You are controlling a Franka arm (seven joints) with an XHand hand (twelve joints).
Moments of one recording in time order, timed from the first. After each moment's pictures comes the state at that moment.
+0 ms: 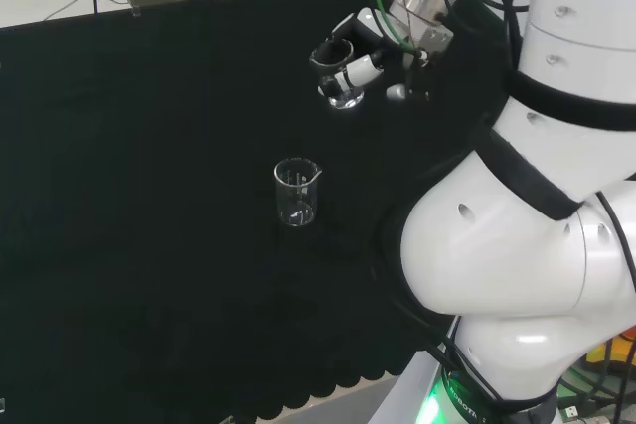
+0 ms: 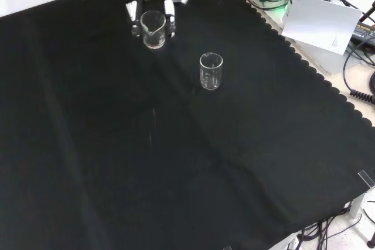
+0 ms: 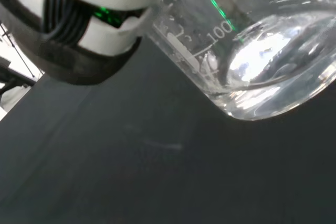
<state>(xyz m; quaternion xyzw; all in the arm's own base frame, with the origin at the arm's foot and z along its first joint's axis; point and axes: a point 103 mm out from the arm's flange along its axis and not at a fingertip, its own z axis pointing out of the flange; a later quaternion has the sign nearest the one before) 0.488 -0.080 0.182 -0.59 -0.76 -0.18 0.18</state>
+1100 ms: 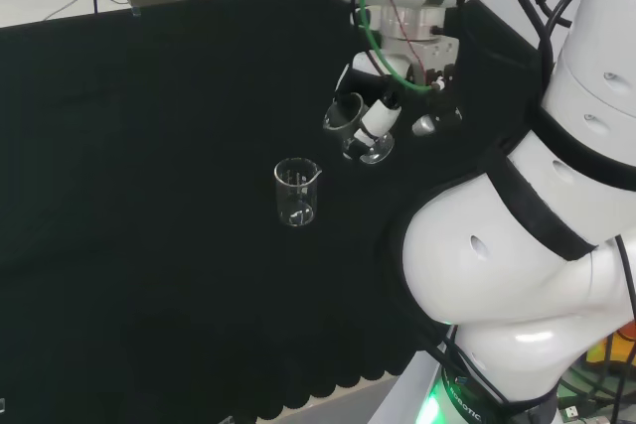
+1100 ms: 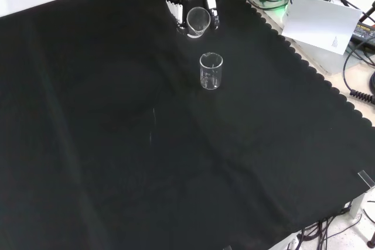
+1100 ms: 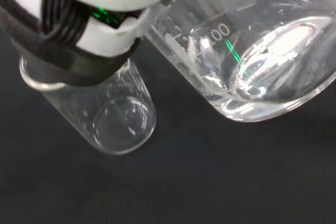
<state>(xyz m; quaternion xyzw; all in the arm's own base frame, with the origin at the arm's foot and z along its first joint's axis) 0.381 -0.053 0.189 -0.56 -0.81 0.04 0.16</state>
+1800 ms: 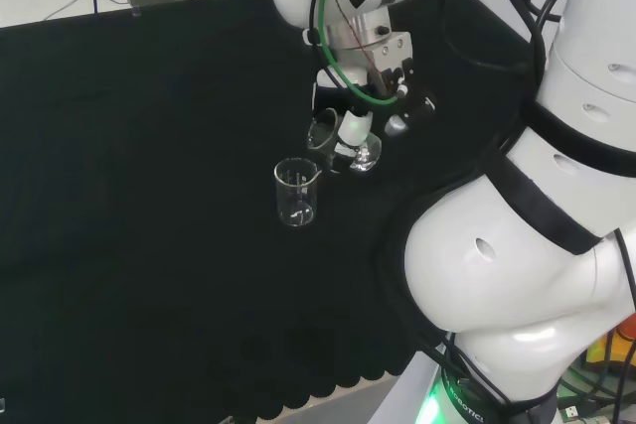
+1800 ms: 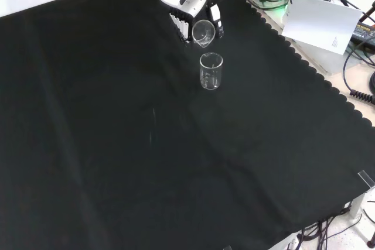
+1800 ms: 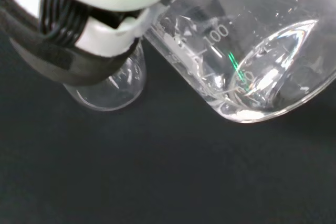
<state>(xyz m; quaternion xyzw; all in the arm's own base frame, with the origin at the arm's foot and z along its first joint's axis) 0.389 -0.019 0.188 -0.55 -0.81 0.16 0.13</state>
